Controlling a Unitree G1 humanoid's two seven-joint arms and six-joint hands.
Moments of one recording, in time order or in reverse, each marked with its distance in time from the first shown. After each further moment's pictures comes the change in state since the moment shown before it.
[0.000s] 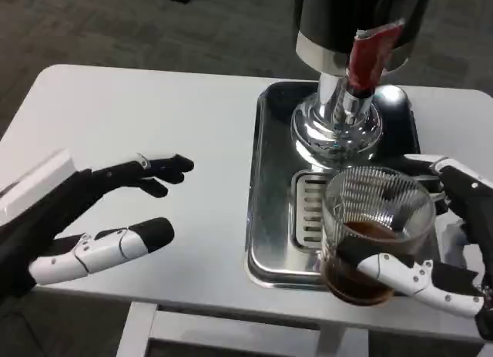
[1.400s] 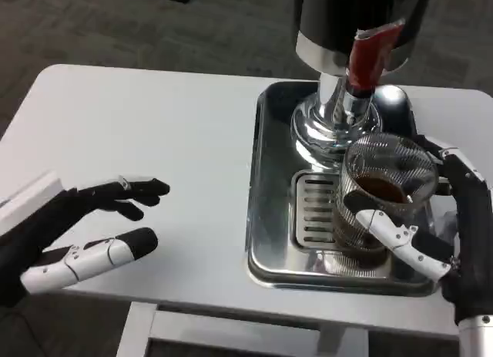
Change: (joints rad) left arm 0.005 0.010 -0.008 0.089 0.060 0.014 0.000; right arm -0.209 0.102 0.035 0.339 -0.091 0.011 -0.275
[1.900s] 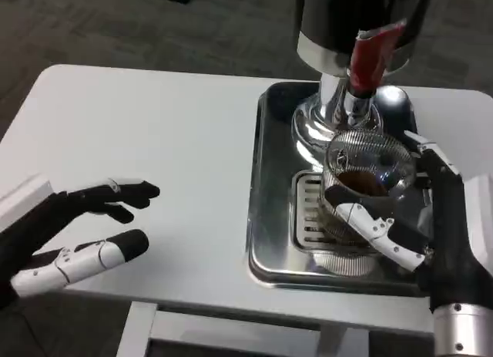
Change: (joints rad) left arm 0.022 0.008 0.023 0.001 0.000 0.000 0.000; right arm -0.081 0.015 0.044 0.114 -0.039 -0.001 -0.072
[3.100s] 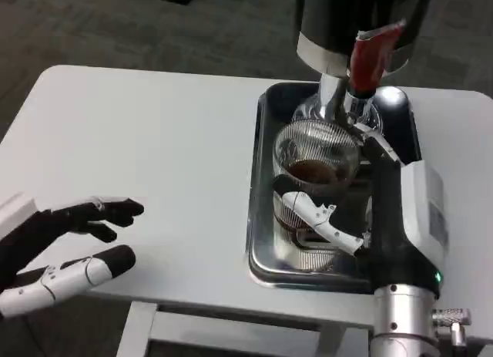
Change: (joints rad) left arm 0.100 0.003 0.051 -0.064 0.001 0.047 0.000; right arm -0.127 0.090 0.117 0.136 -0.089 0.072 -0.088
